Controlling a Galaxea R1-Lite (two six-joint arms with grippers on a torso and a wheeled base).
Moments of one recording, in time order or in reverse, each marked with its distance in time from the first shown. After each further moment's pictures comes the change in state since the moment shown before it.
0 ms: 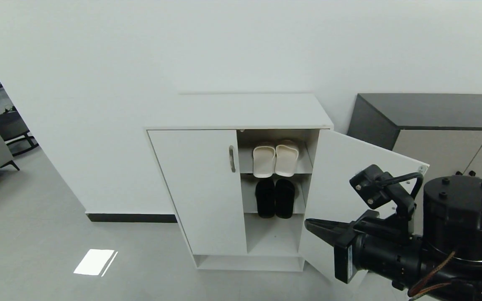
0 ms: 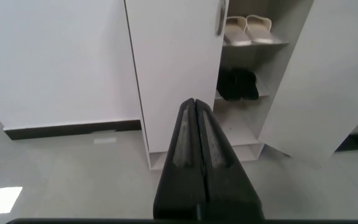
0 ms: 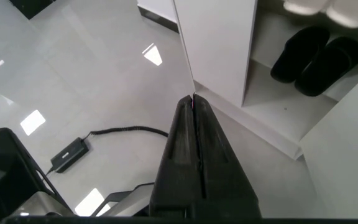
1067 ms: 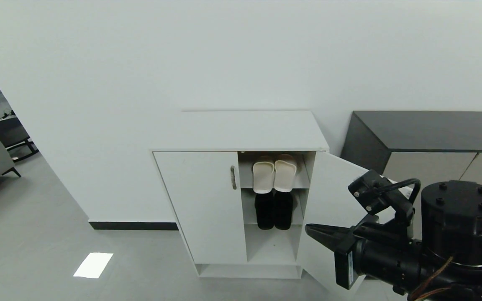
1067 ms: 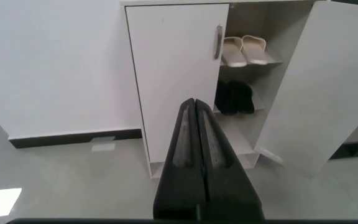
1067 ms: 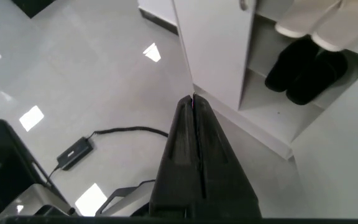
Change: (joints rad) left arm 0.000 0.000 0.000 0.000 0.000 -0.001; right arm -0.011 0.003 0.019 -0.002 0.004 -0.014
